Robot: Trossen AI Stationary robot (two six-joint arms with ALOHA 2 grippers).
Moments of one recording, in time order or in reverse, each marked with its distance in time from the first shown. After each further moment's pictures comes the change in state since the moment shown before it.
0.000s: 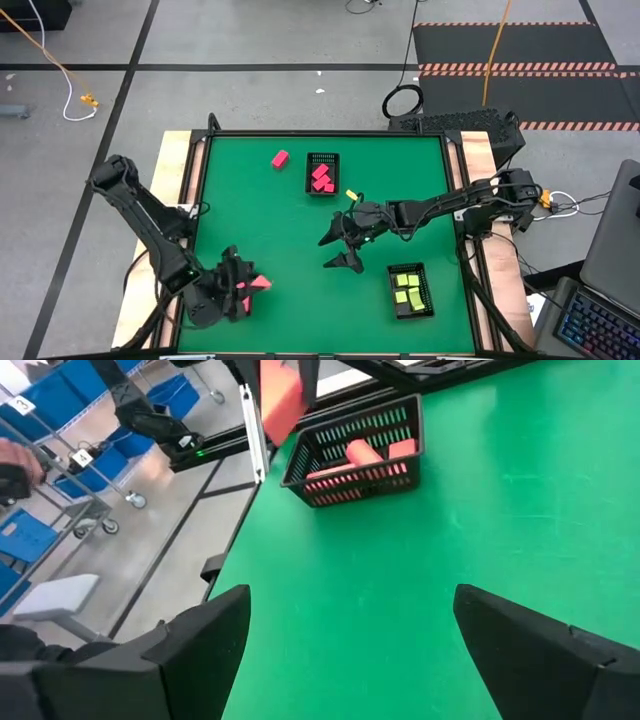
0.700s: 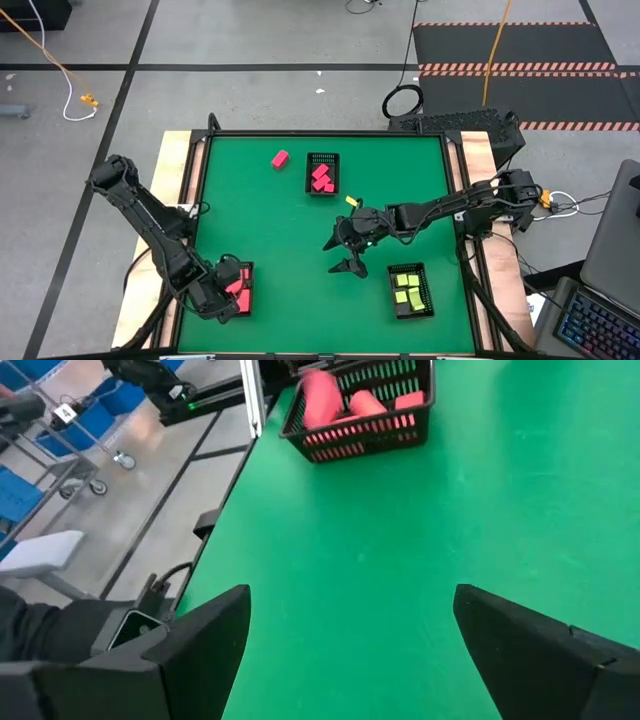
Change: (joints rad) left arm 0.027 -0.007 0.000 -0.273 0.738 -0.627; right arm 0.026 0.000 0.000 -0.091 0.005 -0.050
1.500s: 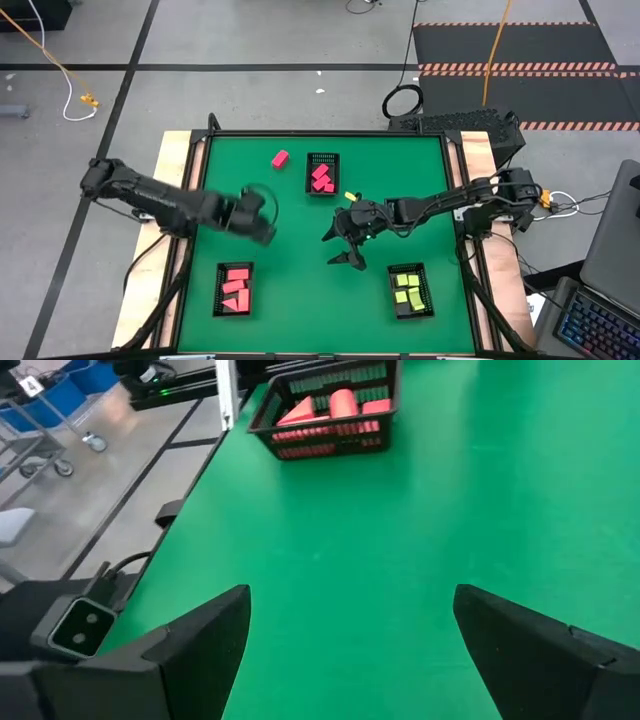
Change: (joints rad) left arm 0.576 -0.069 0.000 -0.108 -0.336 0.446; right arm -0.047 0.000 0.000 -0.027 0.002 -0.117
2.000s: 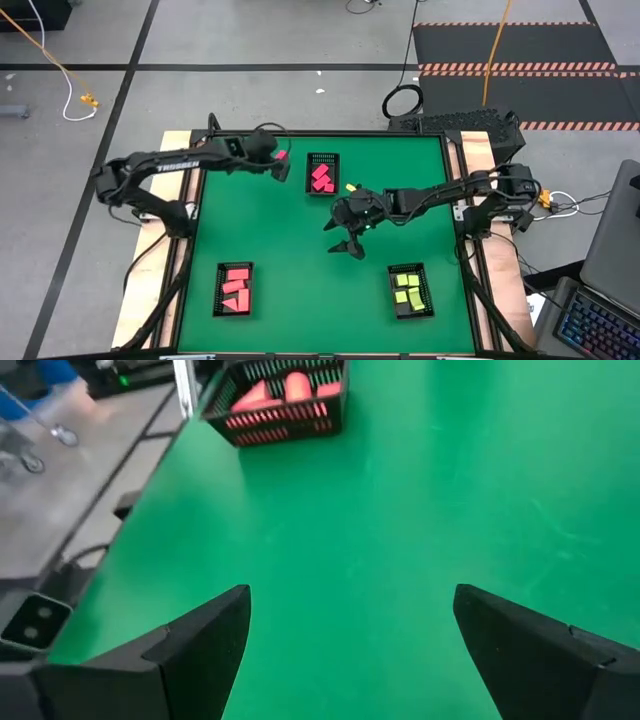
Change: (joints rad) left arm 0.731 0.087 0.000 0.381 0.165 0.569; right arm -0.074 -0.001 0.000 -0.052 -0.003 -0.042
